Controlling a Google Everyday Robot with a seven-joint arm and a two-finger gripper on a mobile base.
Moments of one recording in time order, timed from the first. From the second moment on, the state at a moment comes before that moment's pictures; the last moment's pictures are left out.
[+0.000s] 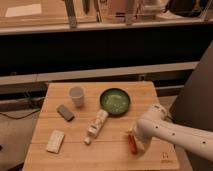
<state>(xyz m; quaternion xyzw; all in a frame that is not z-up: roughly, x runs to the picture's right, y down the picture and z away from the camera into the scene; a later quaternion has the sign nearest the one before) 0.175 0.269 0.761 -0.27 -0.14 -0.36 0.88</state>
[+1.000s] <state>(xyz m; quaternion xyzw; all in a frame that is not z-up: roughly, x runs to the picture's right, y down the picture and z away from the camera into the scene) 0.164 0.268 0.768 -0.28 -0.17 -0.38 0.87</state>
